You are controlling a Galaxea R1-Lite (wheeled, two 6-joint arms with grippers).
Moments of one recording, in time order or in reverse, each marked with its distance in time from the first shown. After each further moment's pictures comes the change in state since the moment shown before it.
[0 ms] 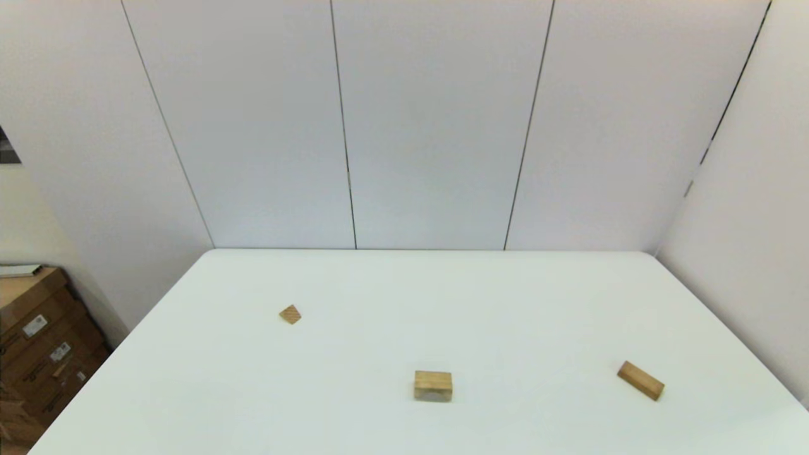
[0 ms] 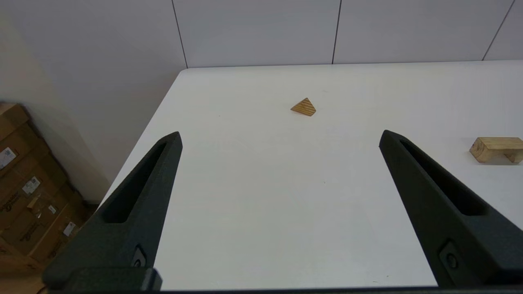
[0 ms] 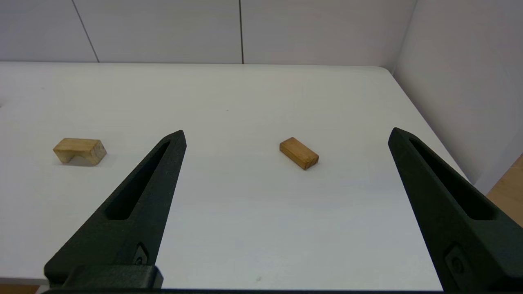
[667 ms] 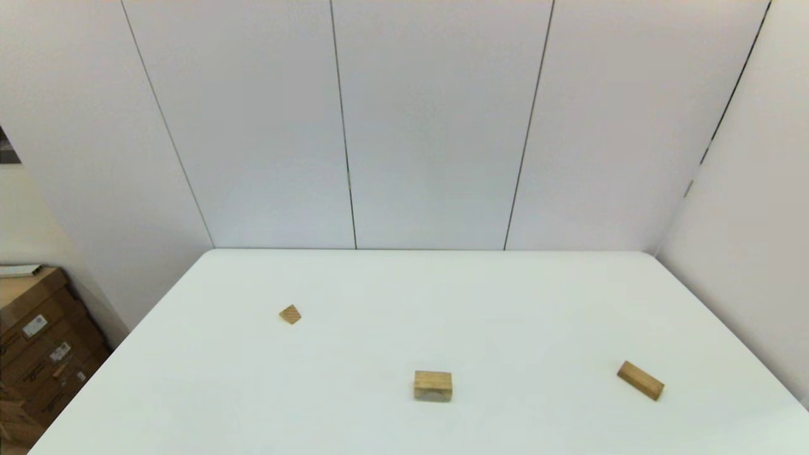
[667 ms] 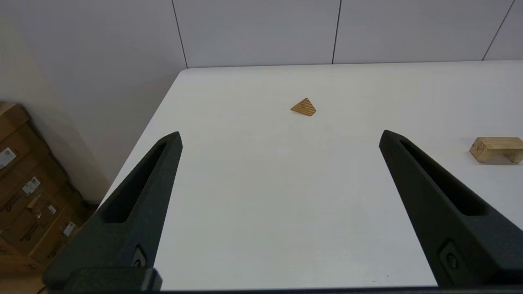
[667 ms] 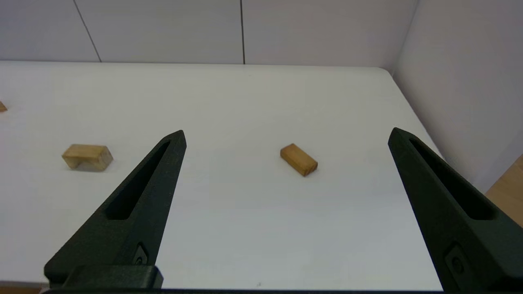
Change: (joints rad) left arm 0.000 0.000 0.000 0.000 0.000 0.000; right arm 0.000 0.213 -0.154 0.009 0.002 0.001
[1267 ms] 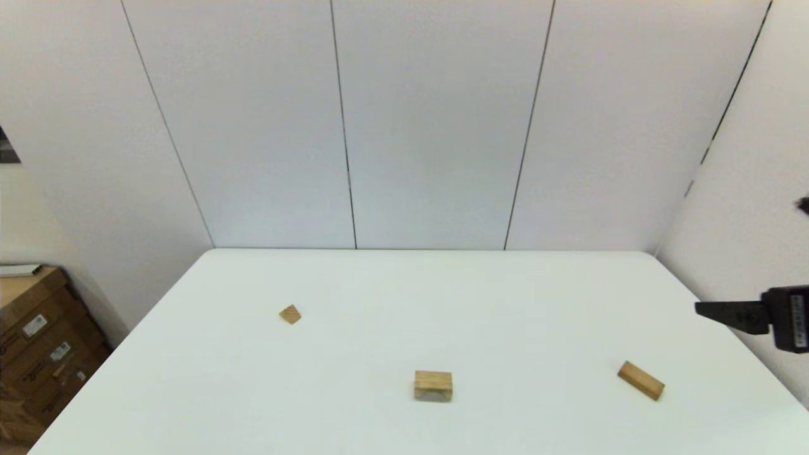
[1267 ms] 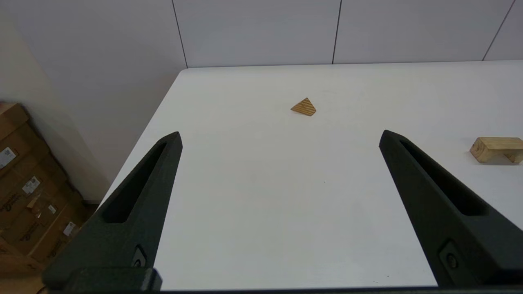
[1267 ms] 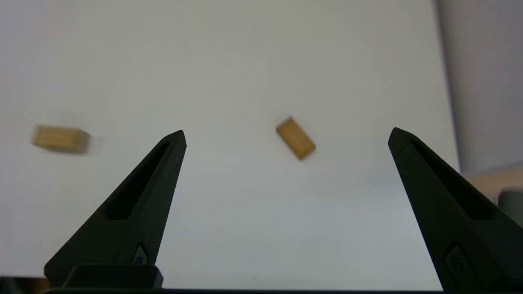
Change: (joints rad) left arm 0.000 0.000 0.000 0.000 0.000 0.000; right arm -0.023 0.987 -0.661 0.271 0.001 -0.035
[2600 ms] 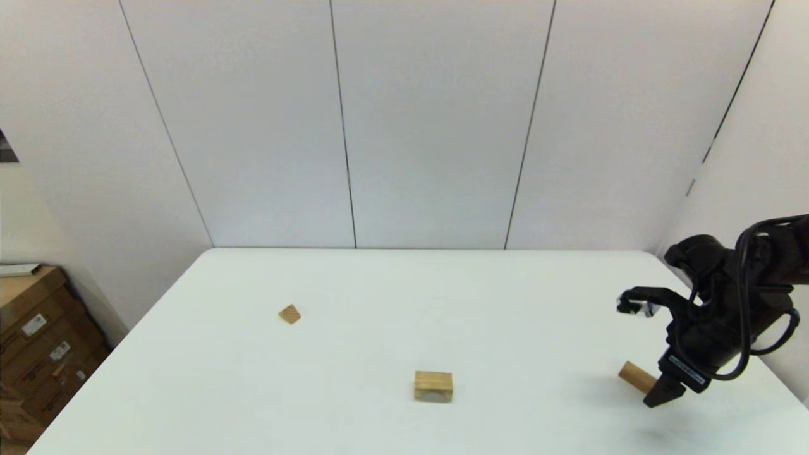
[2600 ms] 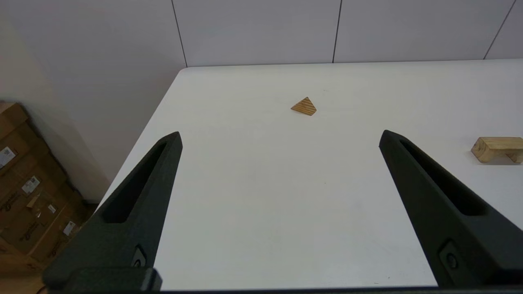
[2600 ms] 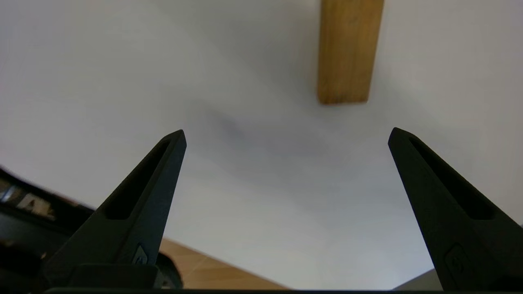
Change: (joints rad) left arm 0.000 0.000 0.000 0.000 0.000 0.000; right arm -0.099 0.796 -0.283 0.277 0.063 -0.693
